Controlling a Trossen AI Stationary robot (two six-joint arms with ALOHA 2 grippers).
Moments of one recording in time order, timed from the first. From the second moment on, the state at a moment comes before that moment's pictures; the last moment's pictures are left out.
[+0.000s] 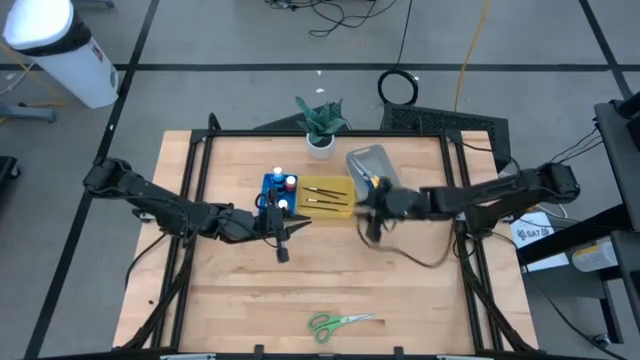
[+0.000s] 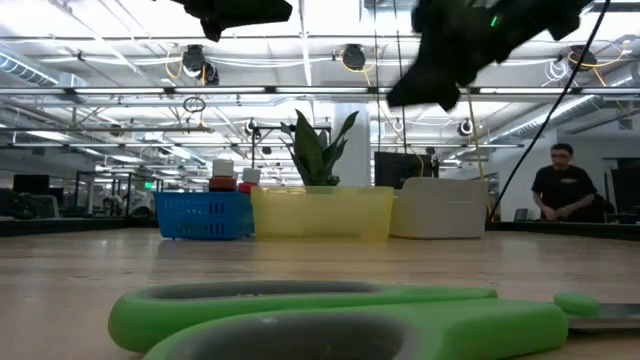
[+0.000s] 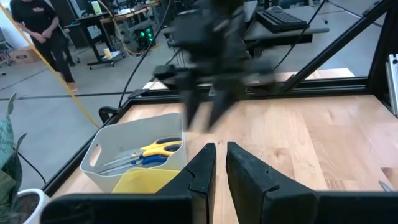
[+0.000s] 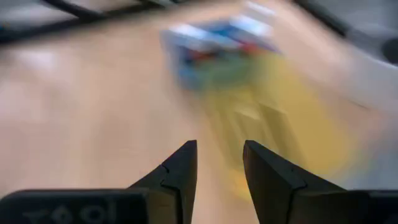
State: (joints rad) left arm -0.31 1.30 0.78 0.31 -0.51 0.03; right arm 0.07 1.24 0.72 -0.01 0.24 0.28
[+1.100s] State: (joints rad) left arm -0.57 1.87 0.93 0.42 0.26 0.16; right arm 0.48 1.57 0.58 0.88 0.03 0.08
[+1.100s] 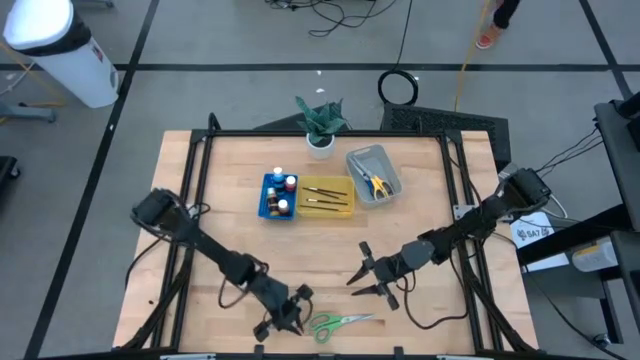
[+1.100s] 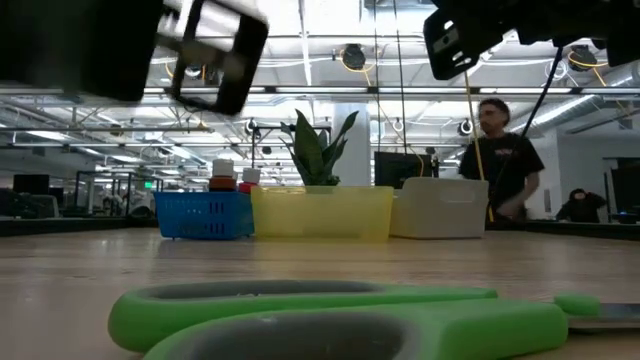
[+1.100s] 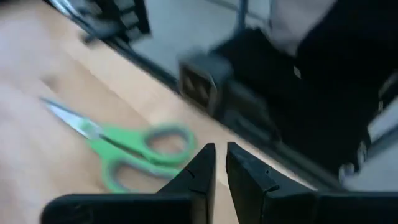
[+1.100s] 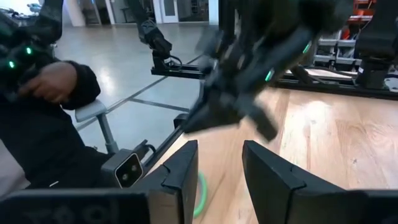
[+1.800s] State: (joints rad) left arm -0.48 1.98 0.93 0.50 0.29 0.19; right arm 0.48 1.57 0.58 0.86 0.03 0.06
